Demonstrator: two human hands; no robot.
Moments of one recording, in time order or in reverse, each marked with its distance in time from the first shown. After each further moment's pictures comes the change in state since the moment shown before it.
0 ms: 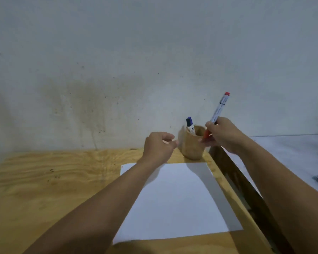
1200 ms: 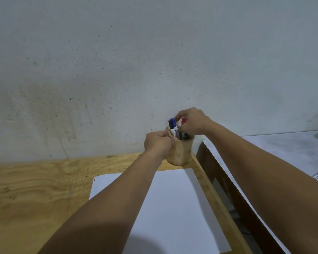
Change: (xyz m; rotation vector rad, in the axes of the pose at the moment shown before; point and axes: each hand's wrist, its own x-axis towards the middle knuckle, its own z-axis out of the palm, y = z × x) left_hand 0.065 0.001 0.081 -0.342 -0.031 -0.379; right_hand 0.091 0.002 0.011 -0.742 -0.087 -0.261
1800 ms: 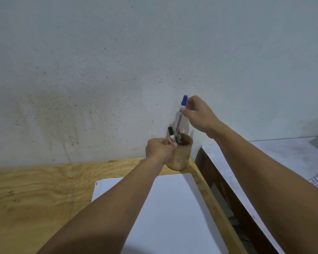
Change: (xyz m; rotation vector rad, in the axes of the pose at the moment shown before) left_hand -0.007 -0.001 0.000 0.059 0.010 0.059; right_hand -0.021 -0.010 -0.036 0.500 0.222 -0.095
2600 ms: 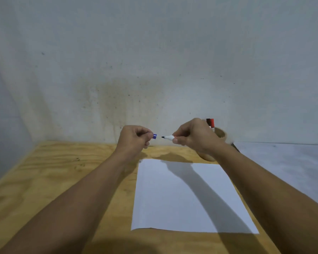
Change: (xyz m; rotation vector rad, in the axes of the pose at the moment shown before) left_hand -0.064 0.003 -0.188 0.226 0.140 0.391; right_hand -0.086 -0.062 0.087 -0.119 -0.295 -0.131
